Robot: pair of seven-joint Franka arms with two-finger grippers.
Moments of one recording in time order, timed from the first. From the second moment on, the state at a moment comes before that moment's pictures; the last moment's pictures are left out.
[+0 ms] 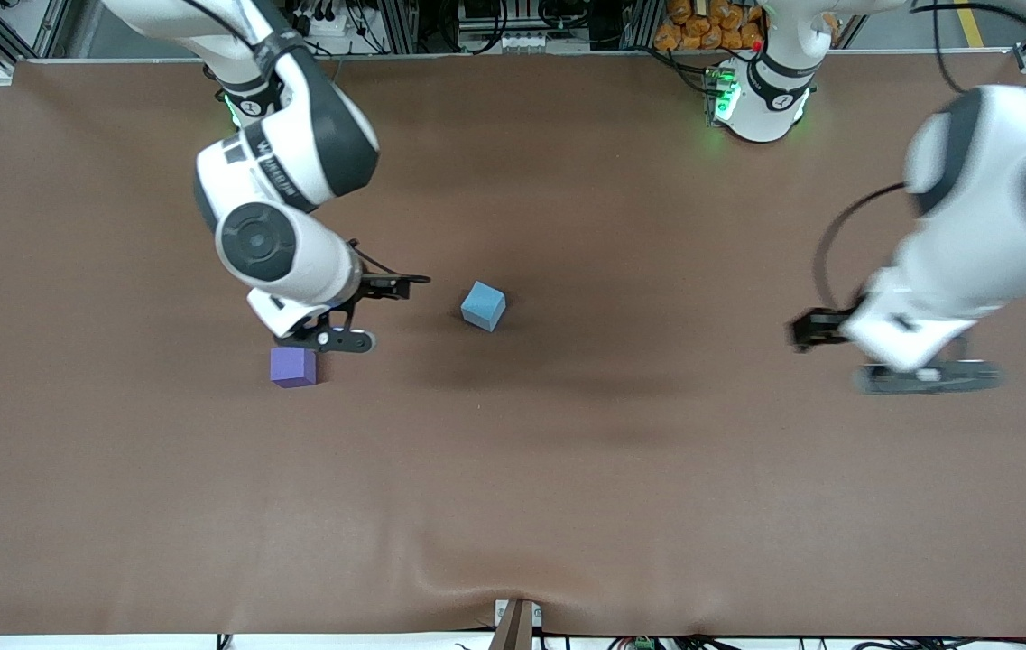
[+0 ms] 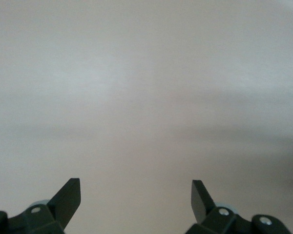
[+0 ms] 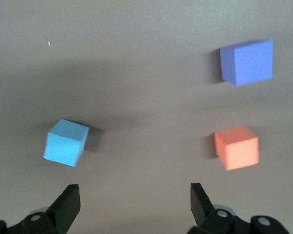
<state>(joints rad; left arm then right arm) 0.00 0.29 -0.19 -1.42 0.10 1.70 -0.24 0.50 0.38 0.00 -1.55 0.13 1.70 0.64</state>
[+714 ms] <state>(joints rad) 0.14 0.09 -0.20 -1.55 0.05 1.65 -0.15 0.69 0.50 0.00 -1.58 0.13 1.93 1.05</state>
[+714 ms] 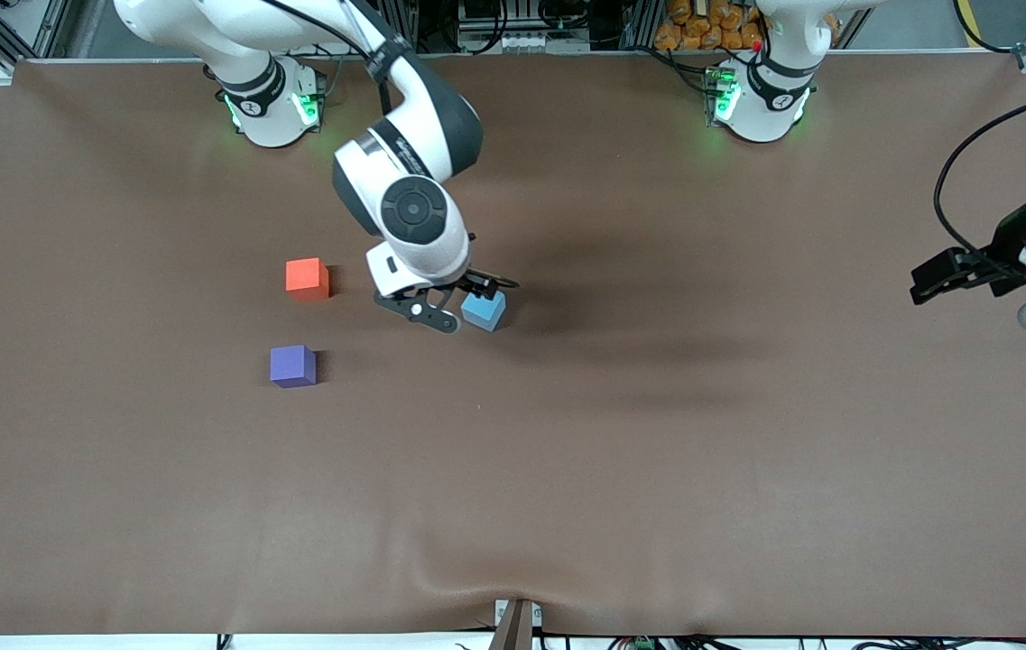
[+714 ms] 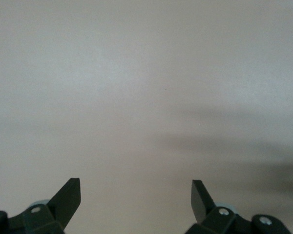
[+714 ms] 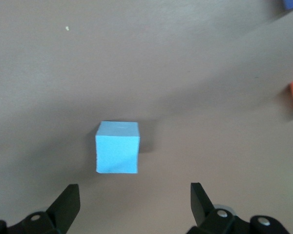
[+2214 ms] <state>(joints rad) 0.01 0.01 -0.11 -1.55 0.04 1.54 -0.14 0.77 0.62 -0.01 -1.76 0.13 2.32 1.12</state>
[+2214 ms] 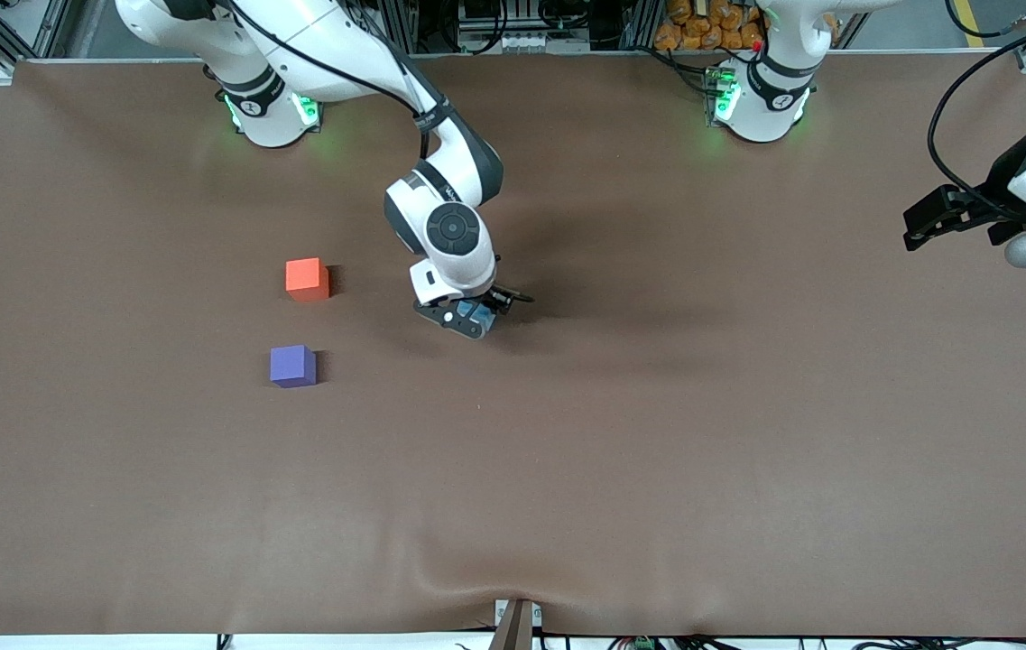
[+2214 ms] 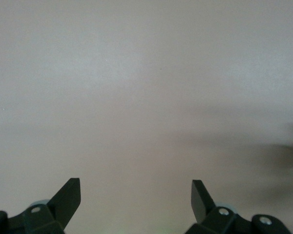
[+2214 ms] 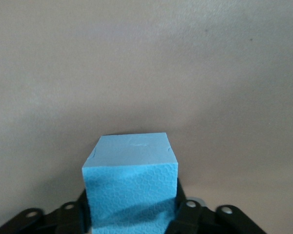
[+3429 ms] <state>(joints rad) 0.01 -0.01 -0.10 -1.55 0.04 1.53 -0.14 0.25 0.34 -0.03 -1.95 0.13 2.01 0.04</state>
